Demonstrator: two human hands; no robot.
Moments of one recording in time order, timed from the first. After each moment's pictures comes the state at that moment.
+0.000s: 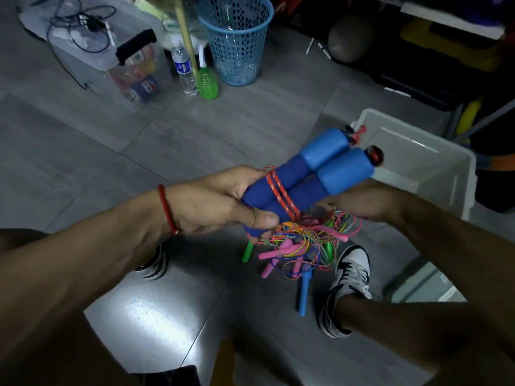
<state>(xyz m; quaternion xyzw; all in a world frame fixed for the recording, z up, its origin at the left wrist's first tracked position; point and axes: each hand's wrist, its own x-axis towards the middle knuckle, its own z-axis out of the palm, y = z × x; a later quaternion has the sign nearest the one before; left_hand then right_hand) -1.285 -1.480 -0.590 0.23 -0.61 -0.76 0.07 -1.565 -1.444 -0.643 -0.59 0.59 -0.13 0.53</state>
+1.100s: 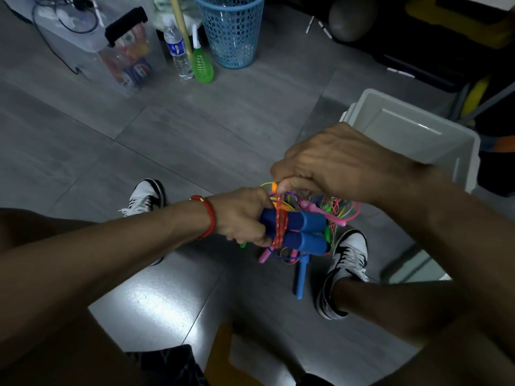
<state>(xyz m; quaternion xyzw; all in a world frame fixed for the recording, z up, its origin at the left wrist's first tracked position) -1.322 -1.462 -0.636 0.39 -0.77 -0.48 -0.17 -1.515 -1.448 -0.565 -0.93 0.37 0.01 -0.01</state>
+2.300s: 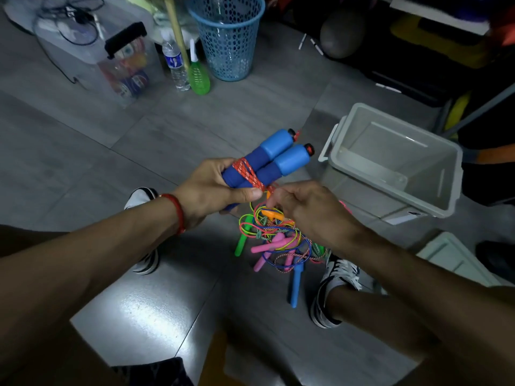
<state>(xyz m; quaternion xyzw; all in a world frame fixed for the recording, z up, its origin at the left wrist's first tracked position) -1.298 -1.476 -0.635 0.45 -0.58 -0.63 0.23 -1.489 -1.408 -0.639 -0.57 0.67 -0.22 0.41</state>
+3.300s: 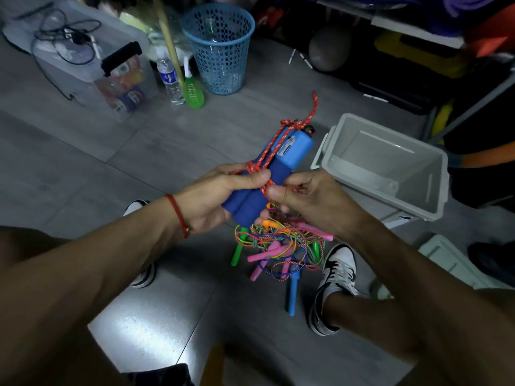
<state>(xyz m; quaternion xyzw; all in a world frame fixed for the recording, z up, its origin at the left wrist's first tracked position) -1.315 -1.480 -0.612 0.36 -0.45 -0.80 0.17 -1.505 -1.412 -0.603 -0.57 0.53 -0.37 0.51</state>
